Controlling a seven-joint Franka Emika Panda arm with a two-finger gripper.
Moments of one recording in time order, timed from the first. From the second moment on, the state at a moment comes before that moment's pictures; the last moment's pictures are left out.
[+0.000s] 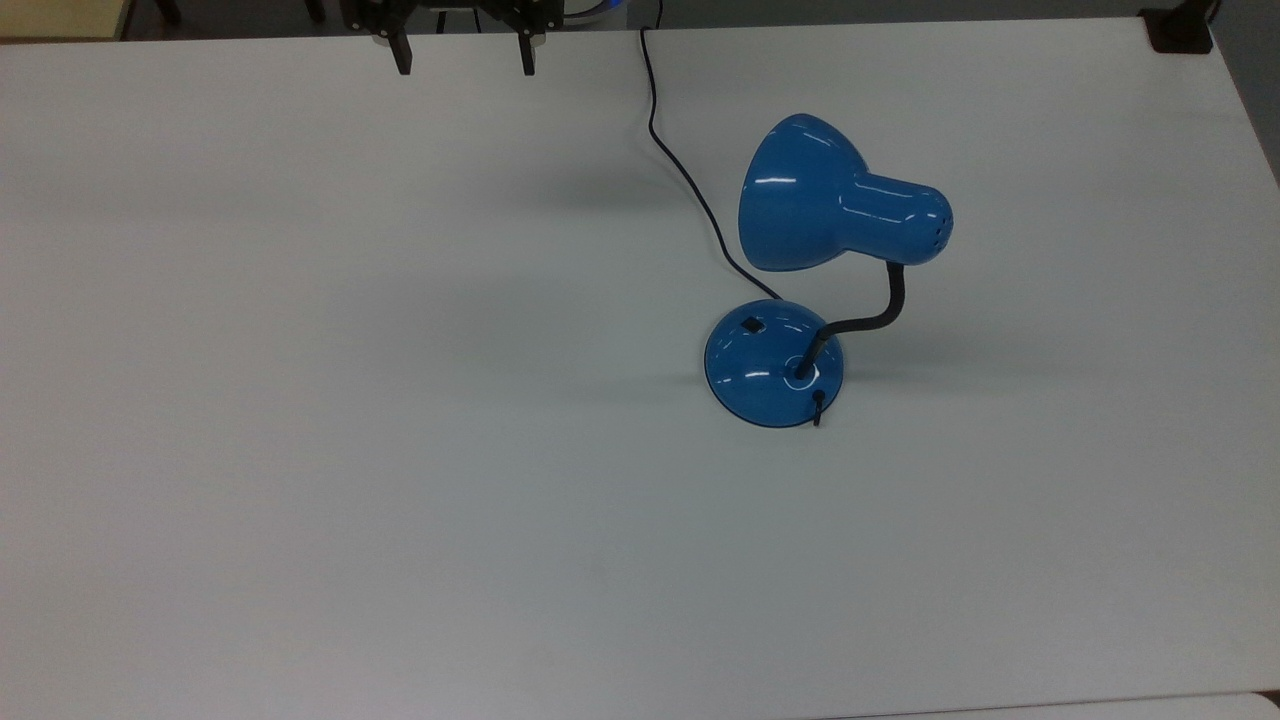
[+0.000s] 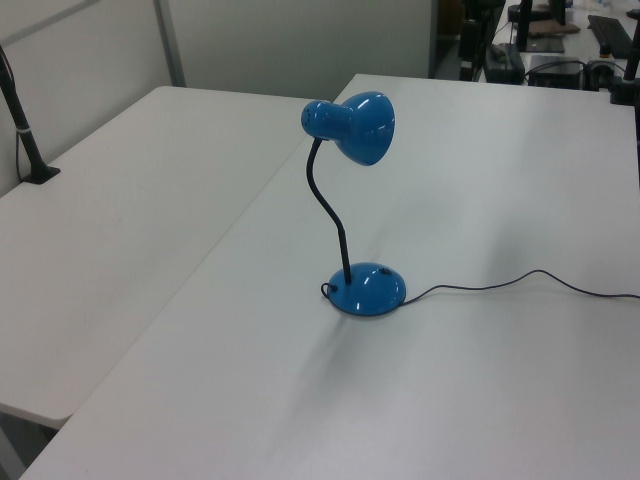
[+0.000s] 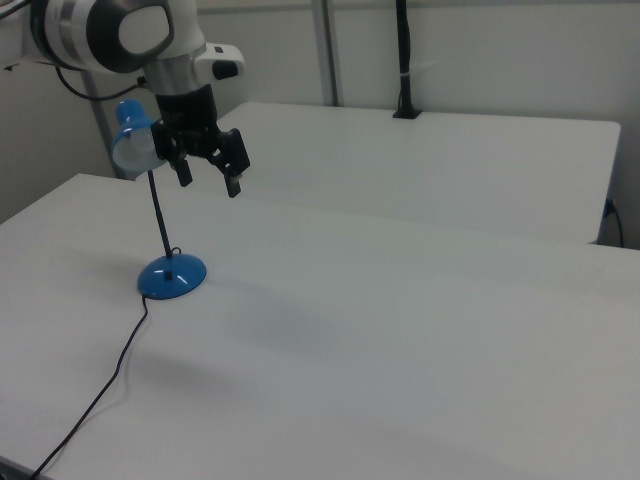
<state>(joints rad) -0.09 0.01 0.05 -1.63 0.02 1.69 -0.06</state>
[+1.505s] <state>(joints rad) -0.05 0.07 0.10 -1.72 0.02 1.67 -0.37</state>
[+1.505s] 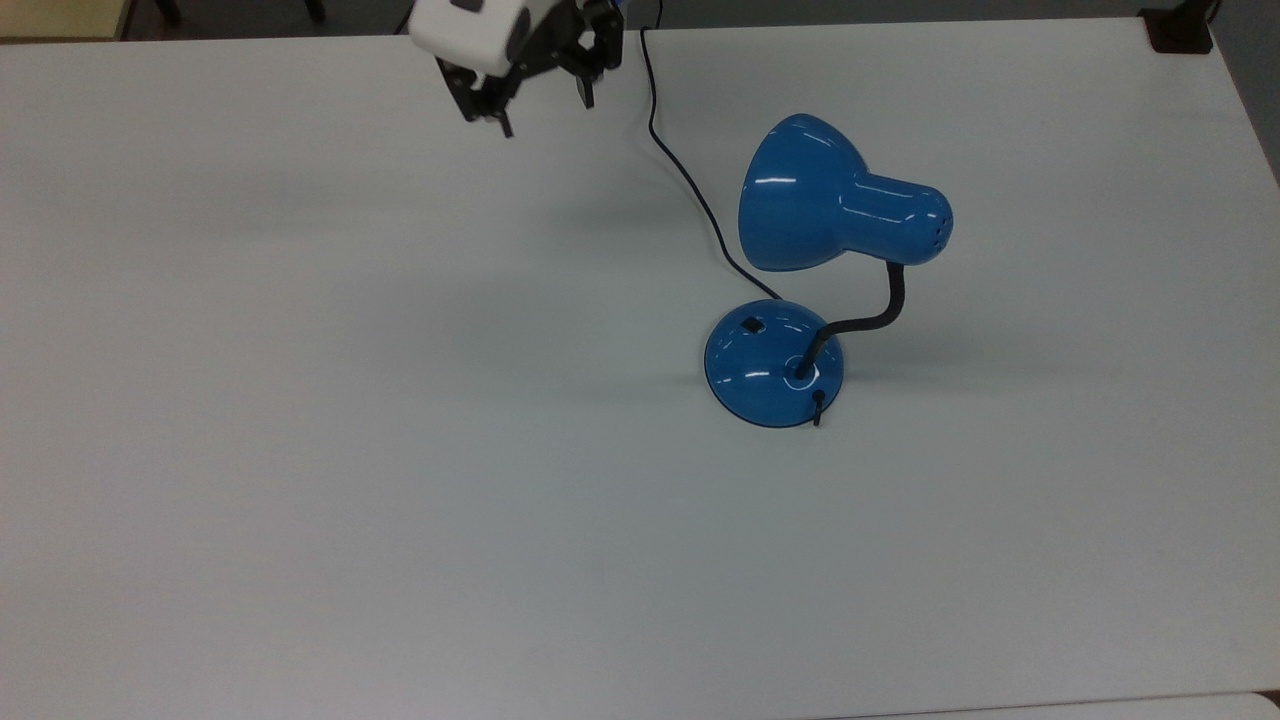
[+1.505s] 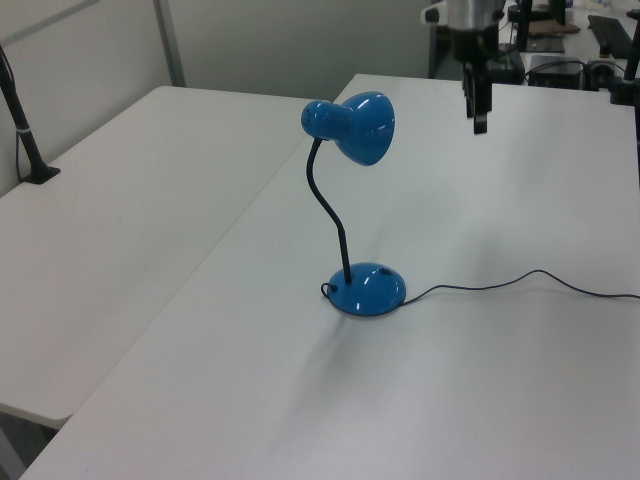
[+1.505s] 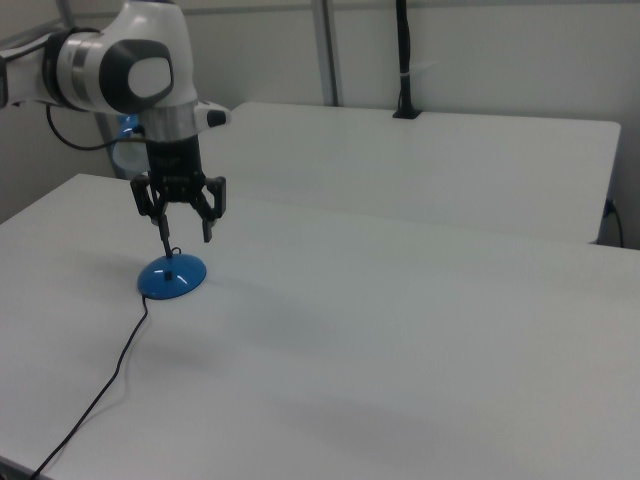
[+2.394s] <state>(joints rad) 0.15 0.25 0.11 -1.84 0.04 2.14 0.14</state>
